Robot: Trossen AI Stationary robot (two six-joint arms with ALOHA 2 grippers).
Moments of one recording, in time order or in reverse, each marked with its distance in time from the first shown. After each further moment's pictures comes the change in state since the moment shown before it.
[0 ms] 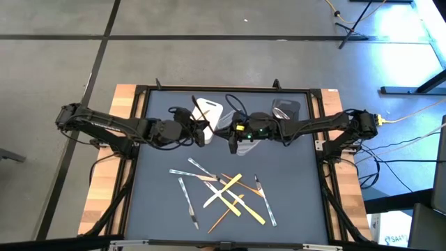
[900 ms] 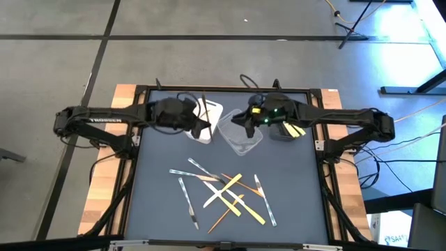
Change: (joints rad) left arm 0.294 -0.025 0.001 -0.082 0.646 0.025; right arm -0.171 -0.226 0.000 -0.364 -0.135 -0.032
